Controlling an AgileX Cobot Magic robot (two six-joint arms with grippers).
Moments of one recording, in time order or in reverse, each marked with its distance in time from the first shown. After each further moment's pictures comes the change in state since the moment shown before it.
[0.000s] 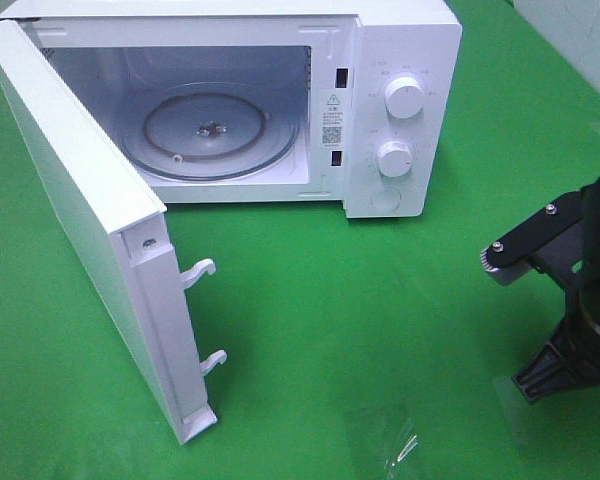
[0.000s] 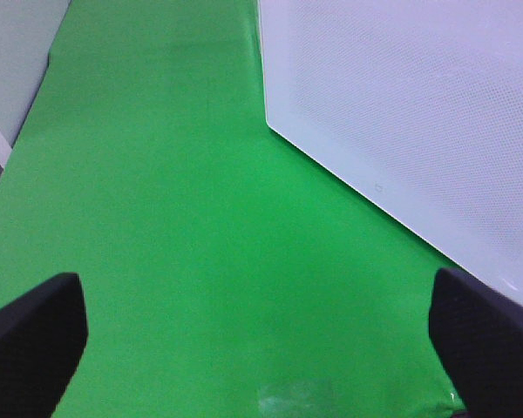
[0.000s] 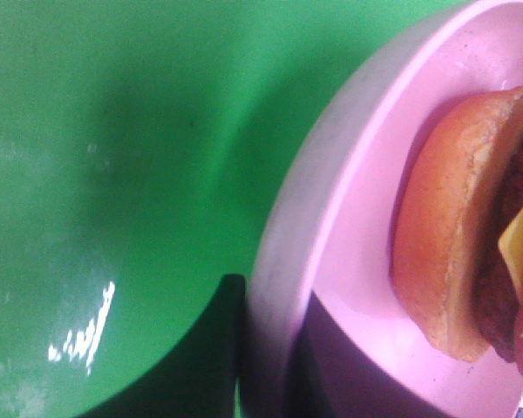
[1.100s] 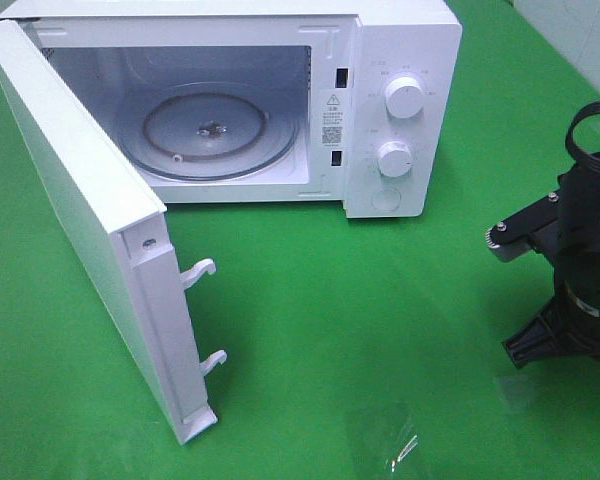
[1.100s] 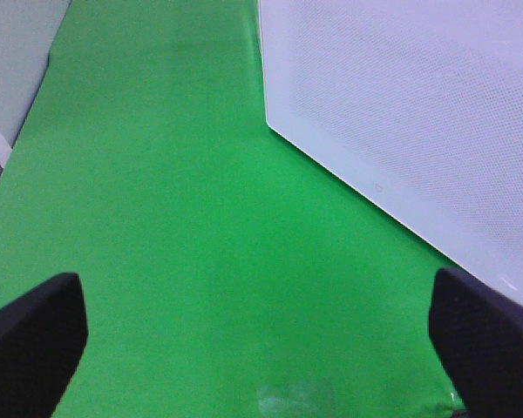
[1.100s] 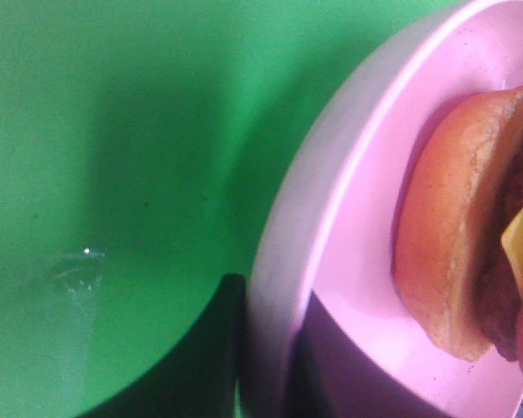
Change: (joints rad) left arm 0.000 0.000 0.000 0.000 0.000 0.000; right arm -0.154 0.130 -0.047 -0.080 -0.102 0.082
